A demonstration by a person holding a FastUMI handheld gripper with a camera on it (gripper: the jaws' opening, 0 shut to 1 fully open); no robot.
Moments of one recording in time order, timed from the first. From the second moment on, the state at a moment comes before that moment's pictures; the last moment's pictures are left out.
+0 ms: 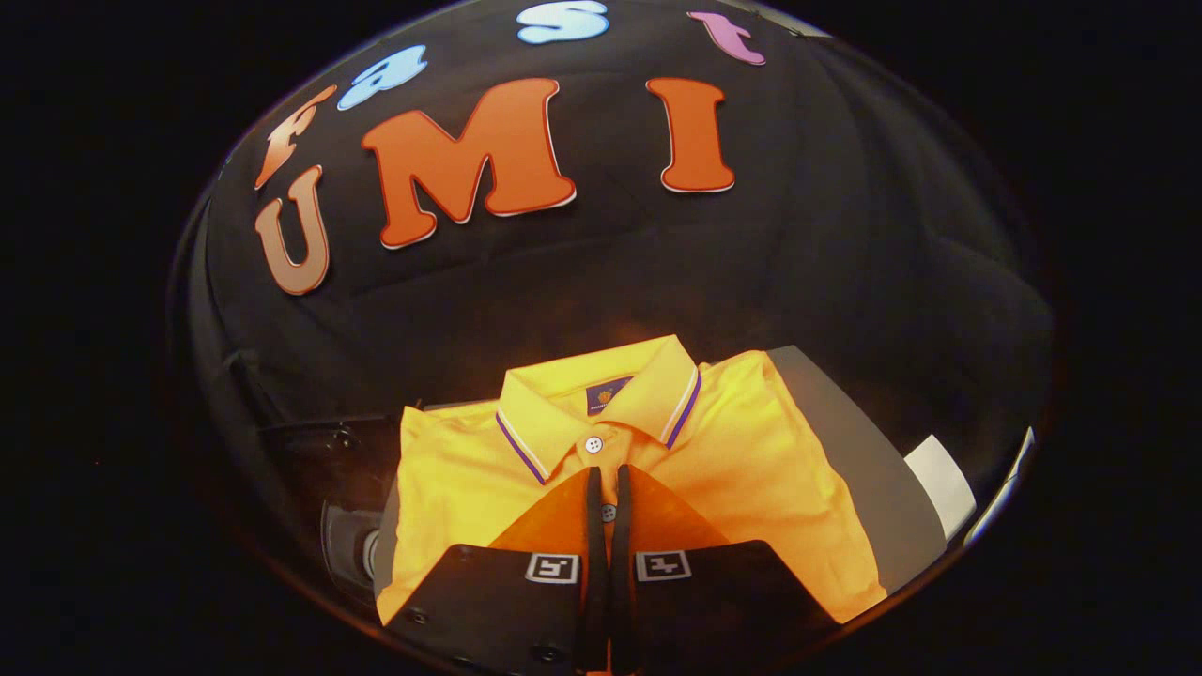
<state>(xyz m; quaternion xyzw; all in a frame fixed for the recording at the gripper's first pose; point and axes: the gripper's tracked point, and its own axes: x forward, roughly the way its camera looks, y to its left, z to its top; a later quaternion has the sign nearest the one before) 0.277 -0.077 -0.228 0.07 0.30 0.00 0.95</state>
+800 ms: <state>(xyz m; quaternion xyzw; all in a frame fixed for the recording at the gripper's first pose) 0.178 0.055 -0.046 0.18 0.10 0.13 0.97</state>
